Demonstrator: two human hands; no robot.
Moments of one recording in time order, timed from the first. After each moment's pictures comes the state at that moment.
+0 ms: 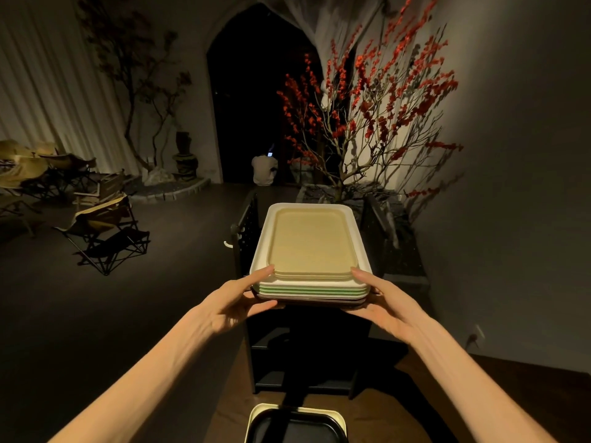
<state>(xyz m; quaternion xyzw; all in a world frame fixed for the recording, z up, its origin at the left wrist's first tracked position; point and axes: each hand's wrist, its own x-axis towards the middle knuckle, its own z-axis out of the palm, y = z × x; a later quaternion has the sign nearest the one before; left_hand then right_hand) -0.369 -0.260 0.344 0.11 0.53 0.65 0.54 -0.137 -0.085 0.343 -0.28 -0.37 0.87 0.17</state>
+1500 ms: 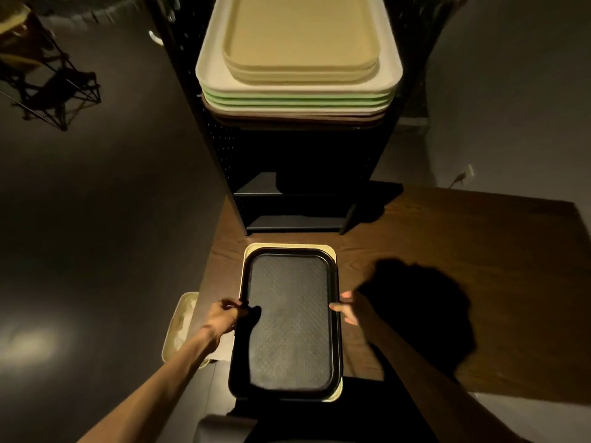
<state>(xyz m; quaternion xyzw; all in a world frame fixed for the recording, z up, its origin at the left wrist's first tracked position) -0.294 -0.377 0.023 0.00 0.80 0.36 0.49 -0.066 -0.190 -0.012 -0.62 -0.51 0.59 -0.06</state>
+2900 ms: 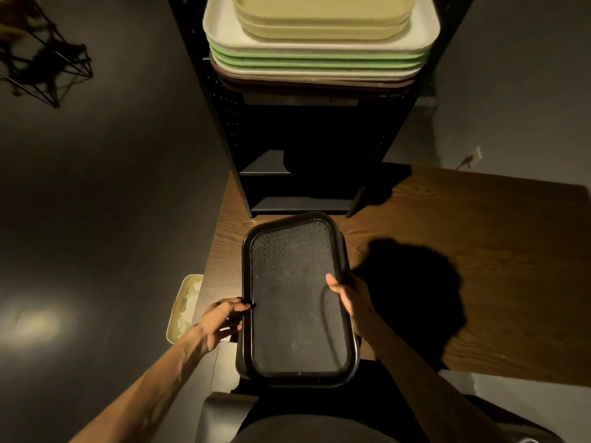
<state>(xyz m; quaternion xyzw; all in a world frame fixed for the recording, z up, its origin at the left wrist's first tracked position) -0.306 -0.422 -0.006 -0.11 0.69 0.40 0.60 -0.083 -0.233 -0.007 -0.56 -0.46 0.67 0.15</state>
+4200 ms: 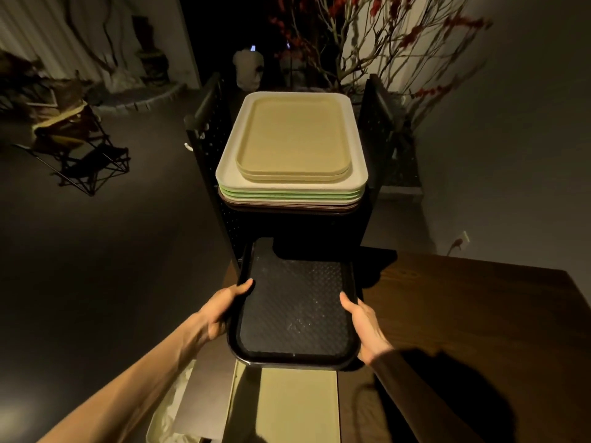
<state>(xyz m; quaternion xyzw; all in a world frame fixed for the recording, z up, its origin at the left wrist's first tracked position) -0.354 -0.290 0.129 0.02 0.60 0.51 0.61 -0.098 -0.129 0.060 -0.51 -0.36 0.76 0.18</state>
